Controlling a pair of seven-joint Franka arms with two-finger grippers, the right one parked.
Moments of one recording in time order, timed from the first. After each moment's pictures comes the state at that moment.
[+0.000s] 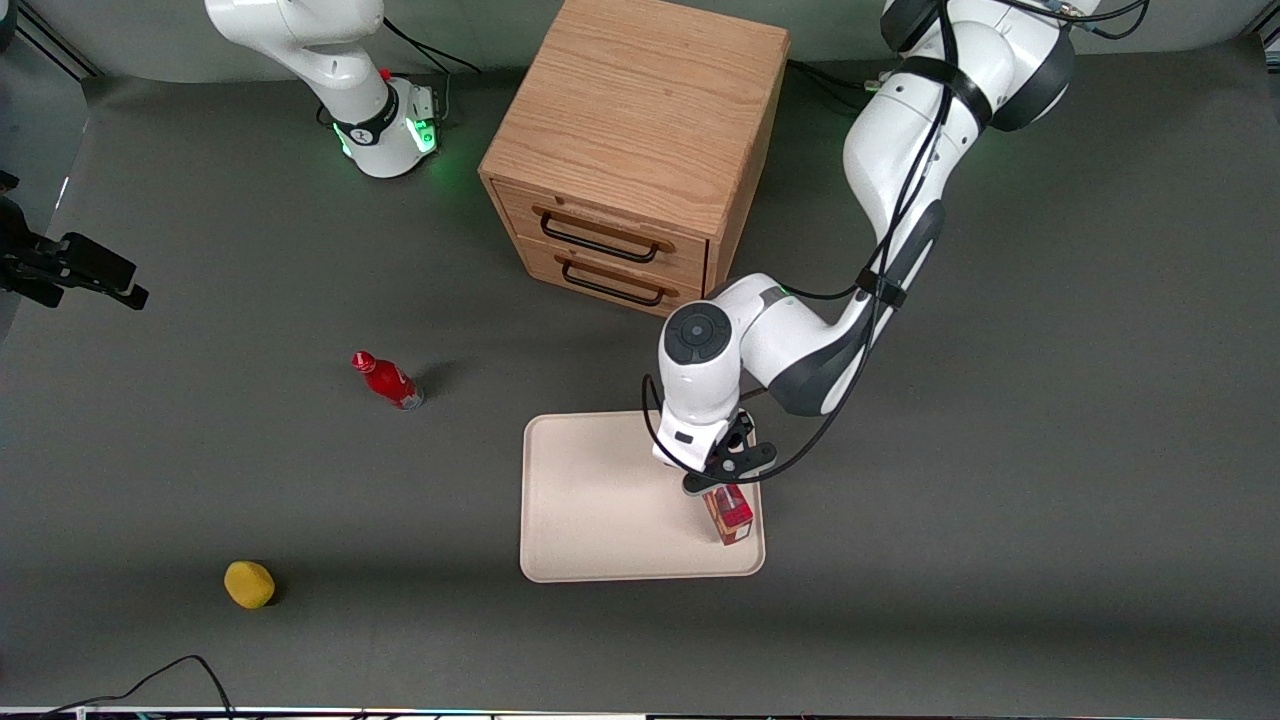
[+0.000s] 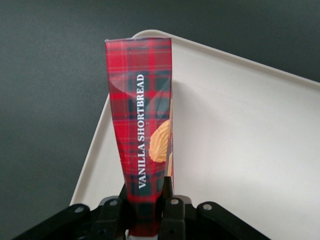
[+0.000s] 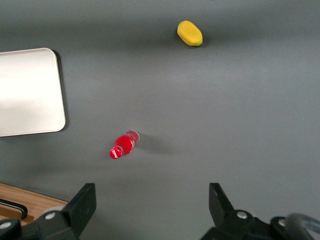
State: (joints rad) arm -0.42 0.90 -0.33 -1.20 0.49 2.14 -1.22
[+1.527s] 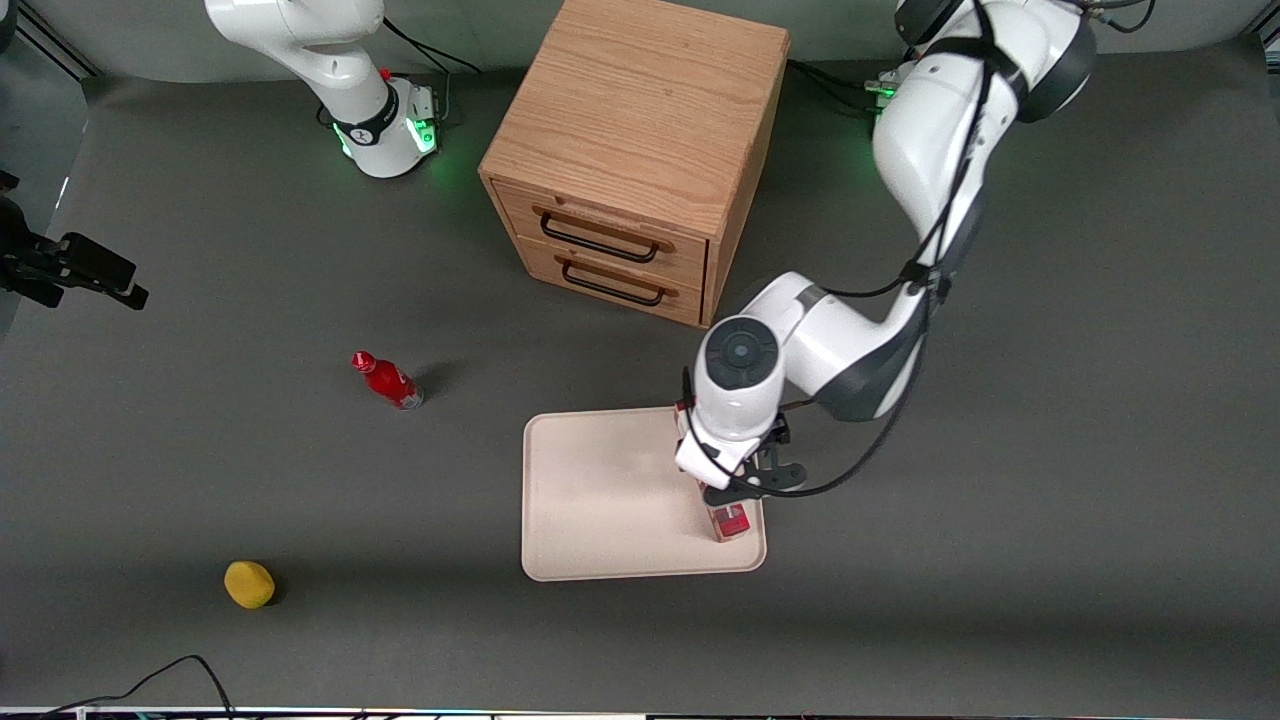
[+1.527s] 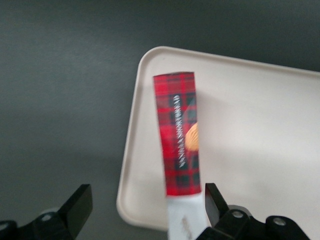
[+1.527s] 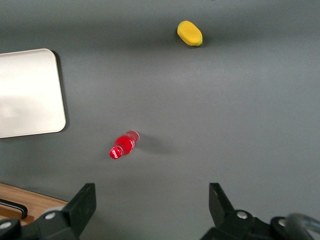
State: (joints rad) arm -0.35 0.79 -0.33 -1.14 0.29 1.91 -0.89
